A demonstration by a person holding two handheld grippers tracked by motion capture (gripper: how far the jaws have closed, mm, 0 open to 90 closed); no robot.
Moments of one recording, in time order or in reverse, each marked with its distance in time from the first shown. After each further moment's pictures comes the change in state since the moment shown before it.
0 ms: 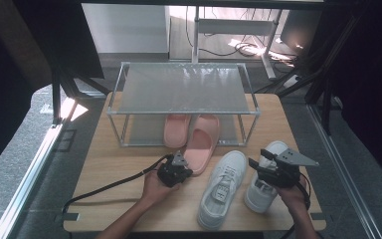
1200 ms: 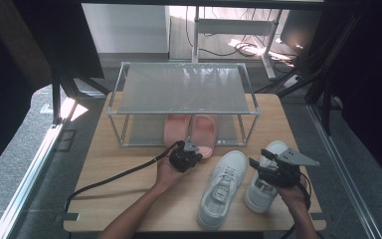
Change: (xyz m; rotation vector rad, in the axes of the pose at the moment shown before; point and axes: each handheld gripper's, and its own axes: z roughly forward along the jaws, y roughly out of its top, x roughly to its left) left arm 0.017 0.042 0.025 -0.081 0.063 -0.005; right arm -0.002 -0.001 0.000 -0.001 -0.005 0.006
